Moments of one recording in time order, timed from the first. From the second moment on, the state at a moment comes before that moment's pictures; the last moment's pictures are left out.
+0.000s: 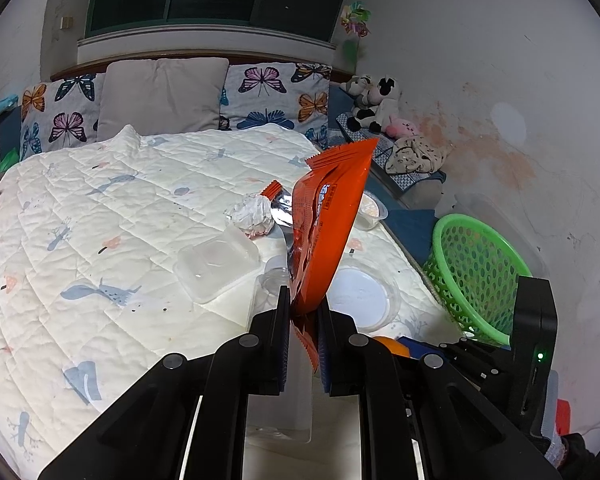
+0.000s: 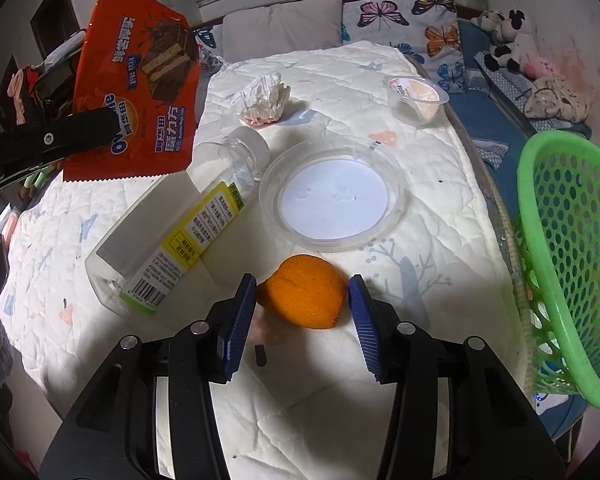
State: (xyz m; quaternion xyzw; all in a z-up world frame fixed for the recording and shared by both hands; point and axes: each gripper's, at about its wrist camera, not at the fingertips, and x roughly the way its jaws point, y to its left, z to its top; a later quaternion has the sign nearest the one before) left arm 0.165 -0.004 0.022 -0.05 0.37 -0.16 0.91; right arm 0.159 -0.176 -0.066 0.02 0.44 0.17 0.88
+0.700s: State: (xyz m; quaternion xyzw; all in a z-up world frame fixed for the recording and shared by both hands) left arm 0.164 -0.045 0.027 -0.05 0.37 -0.21 0.90; right arm 0.133 -0.222 -0.029 0.04 0.40 0.15 0.90
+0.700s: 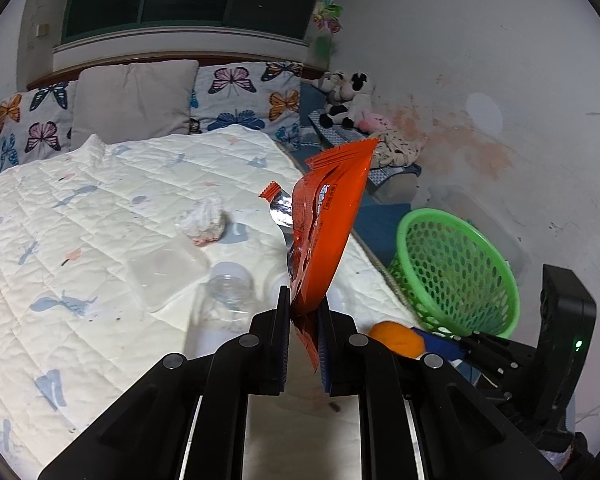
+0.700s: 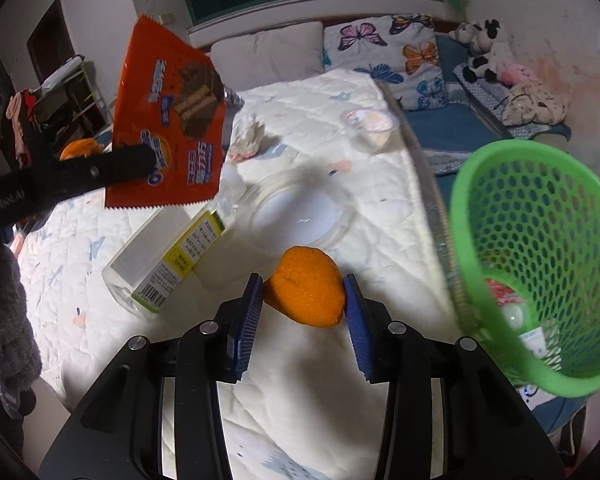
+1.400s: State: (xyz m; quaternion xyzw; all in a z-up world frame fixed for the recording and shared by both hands) left arm 0.176 -0.139 0.033 -0.02 0.37 -0.27 0.89; right arm 0.138 -0.332 -0.019 0.08 0.39 0.03 0.92
